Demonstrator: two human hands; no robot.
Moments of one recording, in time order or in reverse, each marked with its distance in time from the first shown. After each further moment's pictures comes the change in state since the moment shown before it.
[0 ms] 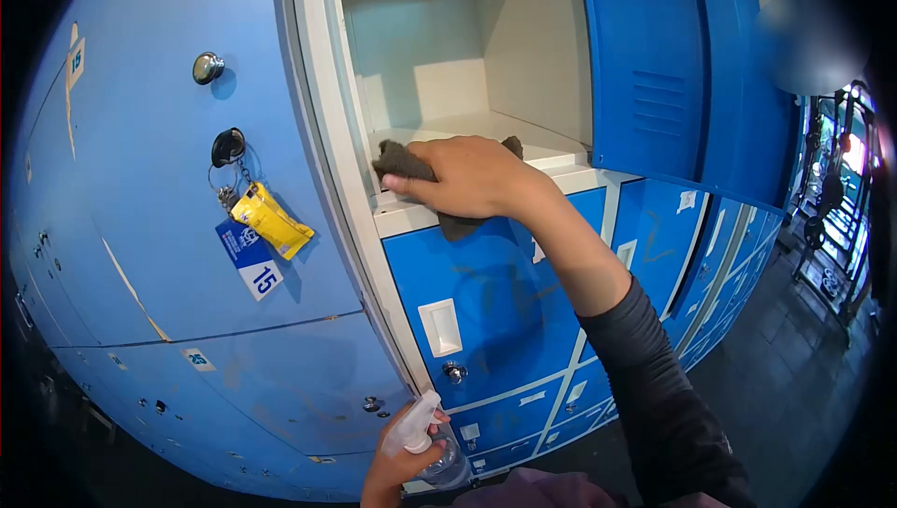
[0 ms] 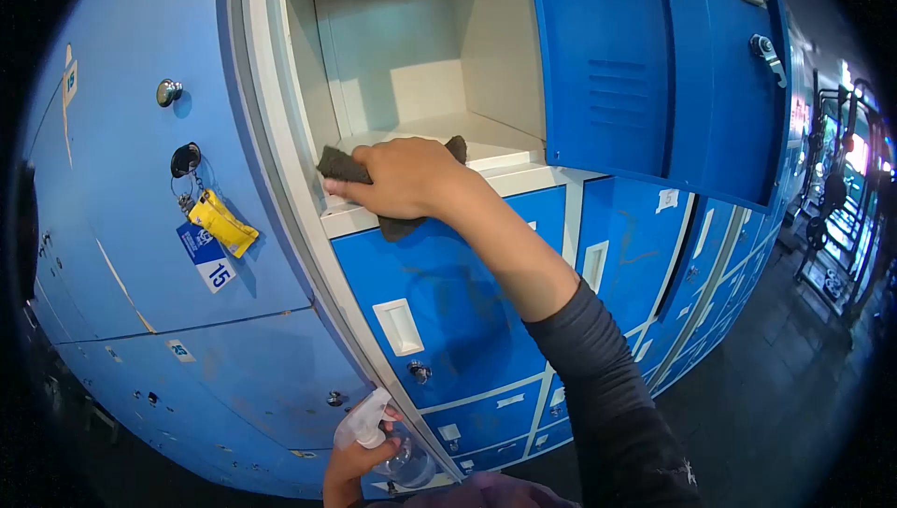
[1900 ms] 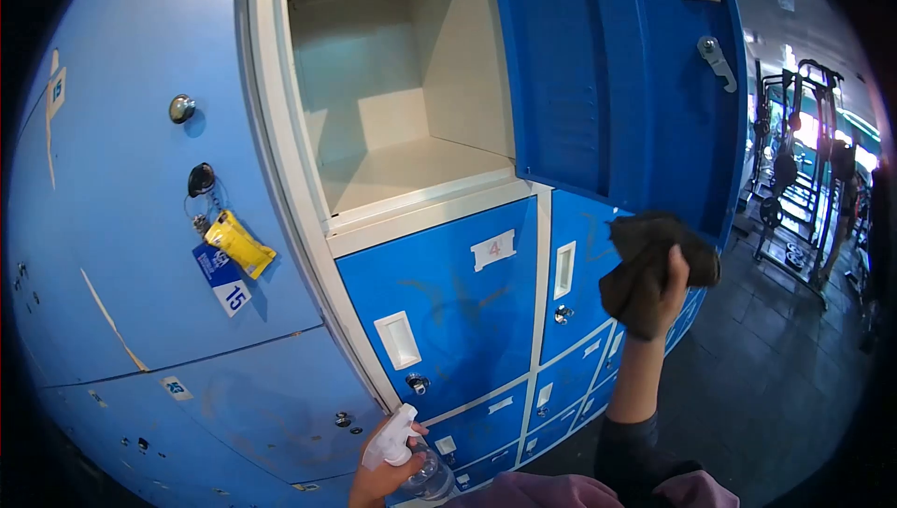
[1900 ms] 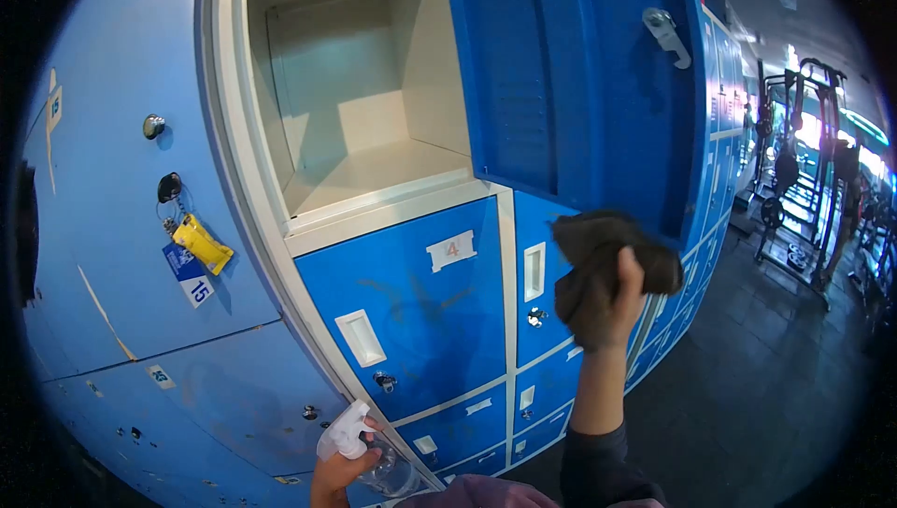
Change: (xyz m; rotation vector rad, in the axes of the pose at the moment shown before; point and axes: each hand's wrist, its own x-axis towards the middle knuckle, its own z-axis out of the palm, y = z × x) left_hand -0.006 -0.002 0.000 -0.013 -0.085 -0.038; right_hand -0.245 0.068 0.026 1.271 1.384 0.082
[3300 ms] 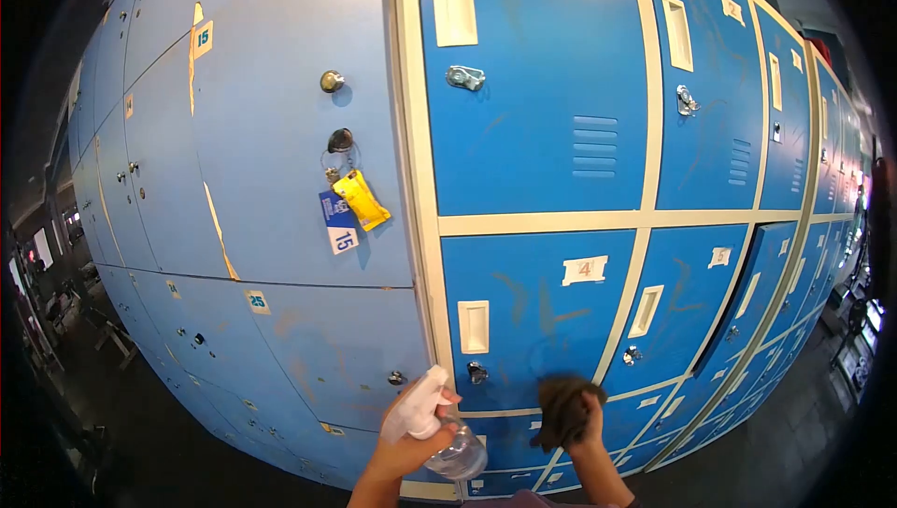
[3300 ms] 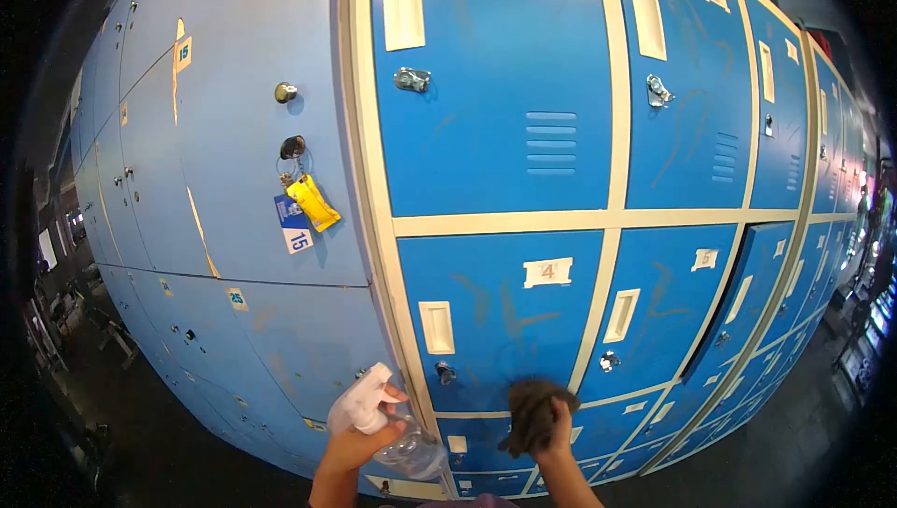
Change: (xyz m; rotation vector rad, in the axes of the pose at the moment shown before) left_hand -0.015 0.059 0.050 0.040 0.300 0.204; right_hand -0.156 0.098 -0.078 0.300 0.187 1.343
